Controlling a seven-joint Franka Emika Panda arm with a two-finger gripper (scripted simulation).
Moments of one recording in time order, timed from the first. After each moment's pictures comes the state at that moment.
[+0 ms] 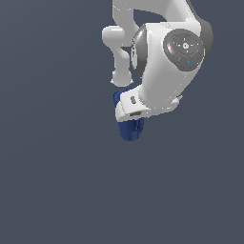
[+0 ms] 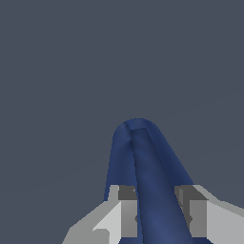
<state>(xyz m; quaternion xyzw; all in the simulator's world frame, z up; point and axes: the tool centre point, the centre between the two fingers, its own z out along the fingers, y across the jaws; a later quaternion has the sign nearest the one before) -0.001 0.073 0.256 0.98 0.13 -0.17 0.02</state>
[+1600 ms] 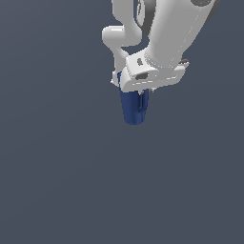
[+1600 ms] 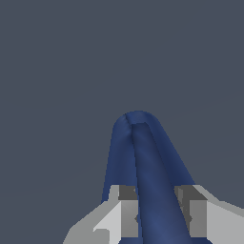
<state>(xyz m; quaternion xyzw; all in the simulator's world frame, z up) -0.070 0.088 0.321 0.98 0.13 -0.17 0.02</state>
